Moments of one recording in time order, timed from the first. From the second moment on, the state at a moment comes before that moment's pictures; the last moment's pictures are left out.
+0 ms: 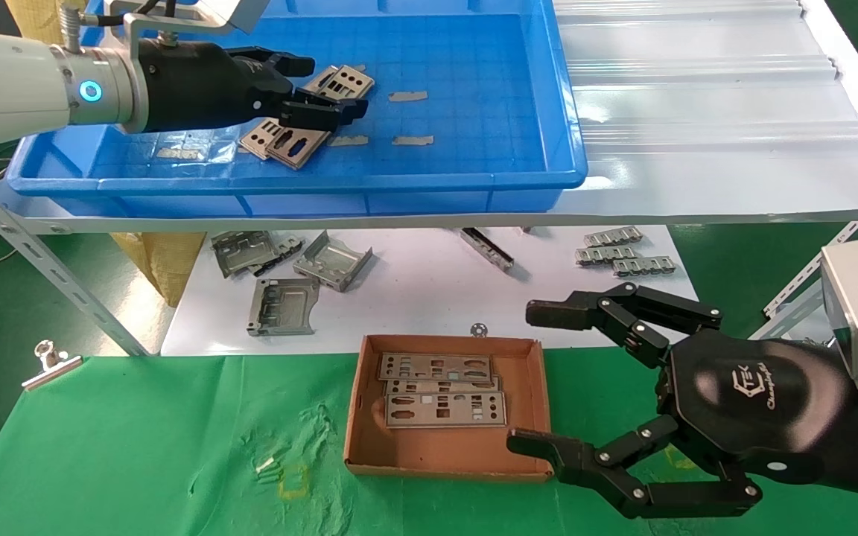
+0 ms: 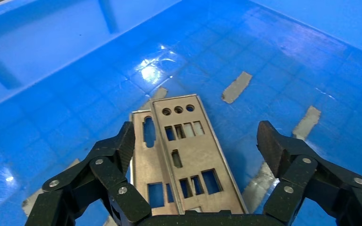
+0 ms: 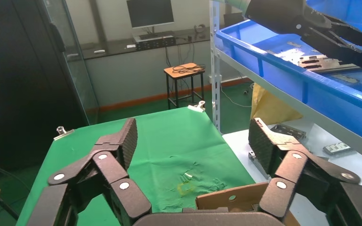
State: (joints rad) left arm -2.03 1.28 0.60 0.00 1.38 1.06 -0.01; right arm 1.09 -0.55 -0.40 1.23 -0.63 -1.42 0.11
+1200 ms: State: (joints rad) left arm -2.04 1.28 0.61 -0.01 1.40 0.97 0.01; right arm 1.09 -0.55 -0.40 1.23 -0.63 -1.42 0.11
